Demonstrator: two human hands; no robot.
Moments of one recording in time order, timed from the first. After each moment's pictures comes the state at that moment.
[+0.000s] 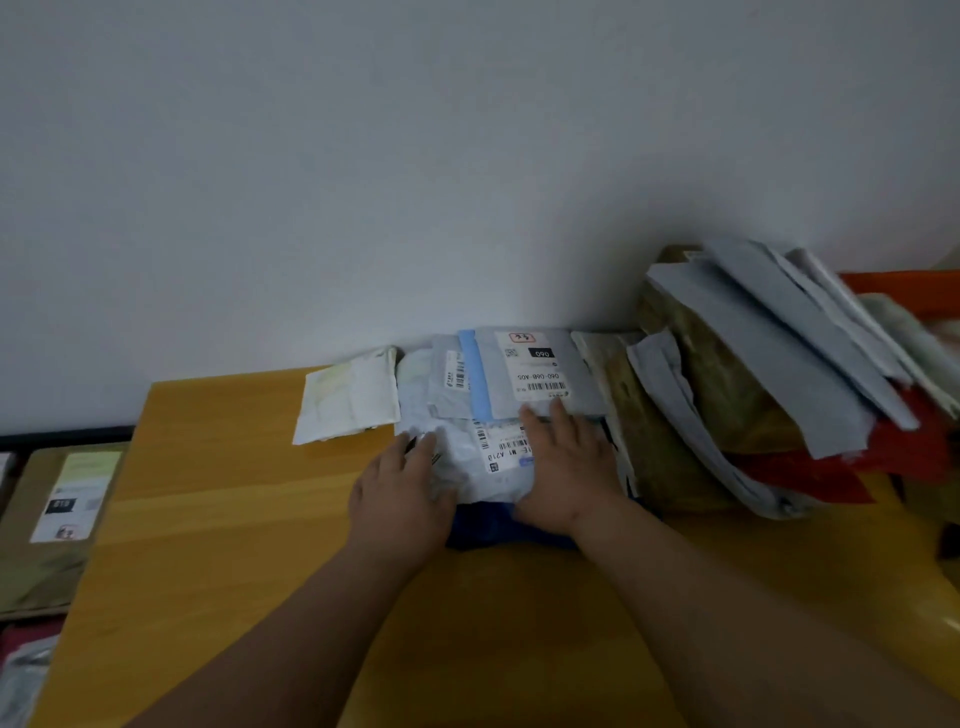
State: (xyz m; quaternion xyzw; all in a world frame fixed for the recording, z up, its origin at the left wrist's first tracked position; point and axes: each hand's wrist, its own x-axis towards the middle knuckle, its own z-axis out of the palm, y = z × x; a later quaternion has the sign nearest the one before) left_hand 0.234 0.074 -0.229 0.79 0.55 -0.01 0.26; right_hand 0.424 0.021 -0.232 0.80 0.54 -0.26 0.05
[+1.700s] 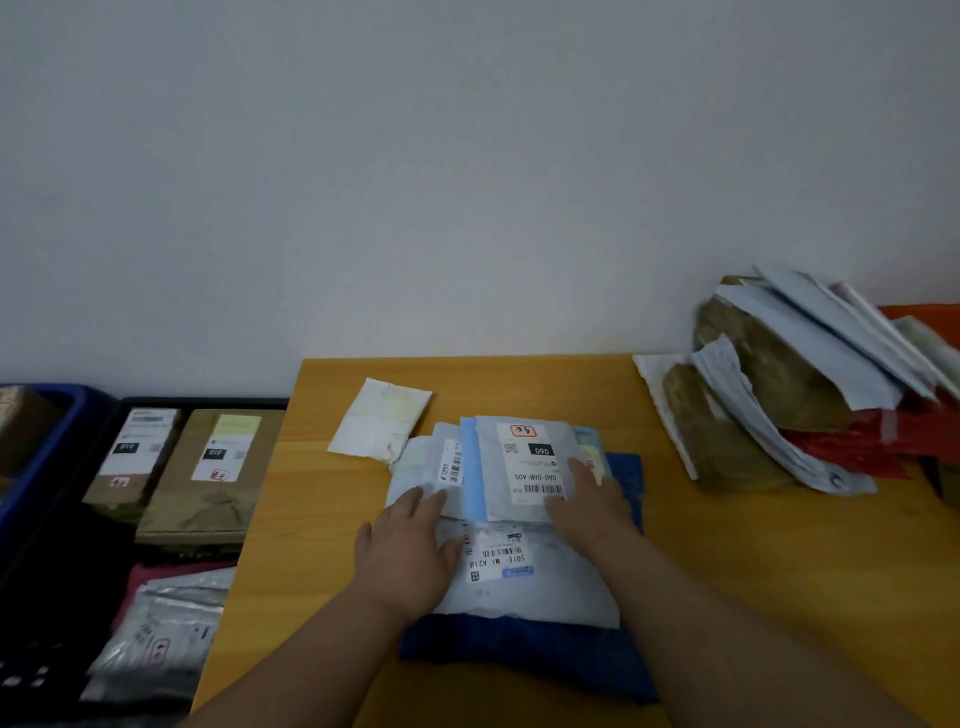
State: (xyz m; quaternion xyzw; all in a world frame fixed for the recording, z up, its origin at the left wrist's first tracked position) left_hand 0.057 0.005 -0.209 0.79 0.56 -0.05 0.26; right_hand 0.278 -0.029 -0.232 0.86 0.36 -0.35 -0.09
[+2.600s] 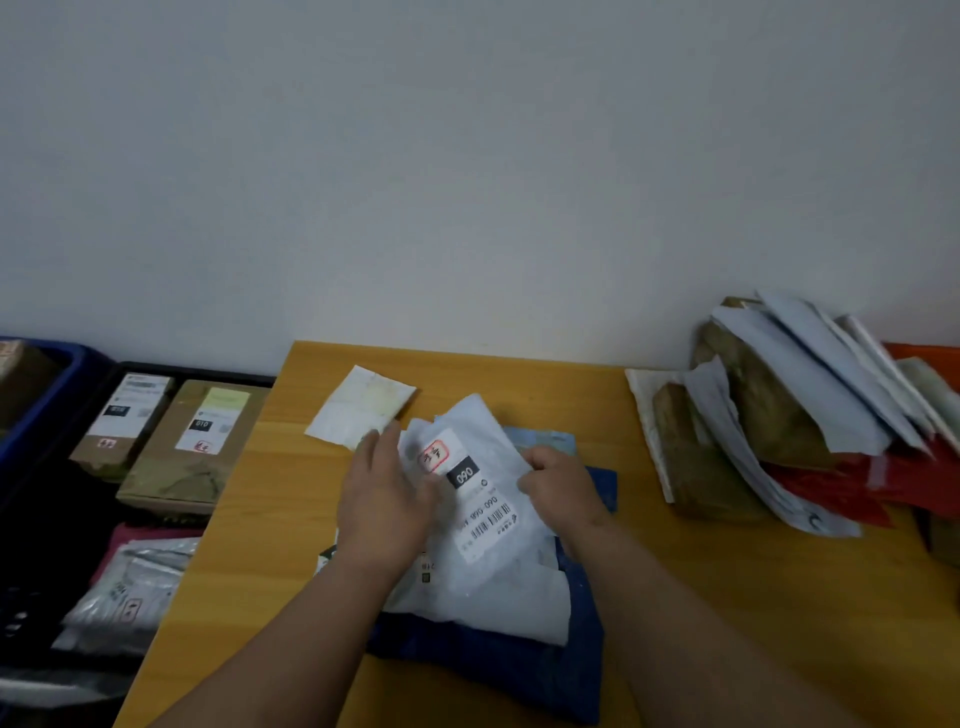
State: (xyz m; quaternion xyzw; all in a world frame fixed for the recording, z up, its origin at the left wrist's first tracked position) left_hand 0.106 0.010 -0.189 0.66 0.64 0.25 0.32; right_hand 0.294 -0.013 -0.191 0.74 0.40 -0.44 -0.31
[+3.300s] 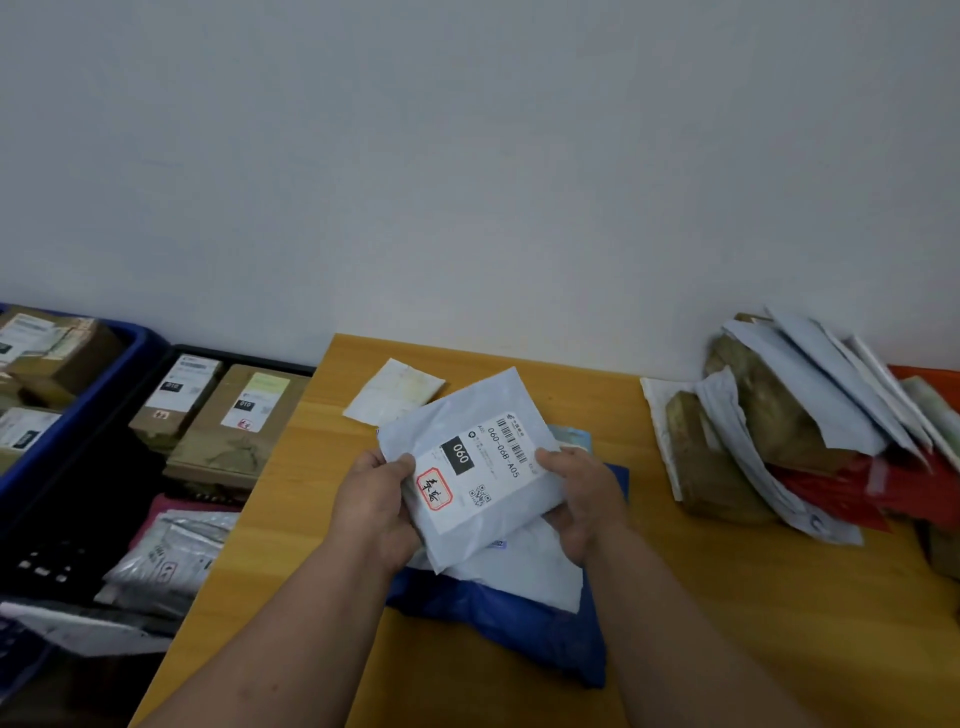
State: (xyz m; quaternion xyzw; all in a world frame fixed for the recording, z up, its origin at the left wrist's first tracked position) left_hand 0.080 -0.030 -0.135 0.11 0.54 0.46 0.70; right_hand 0.264 -0.053 -0.165 0.62 0.13 -0.56 -0.53
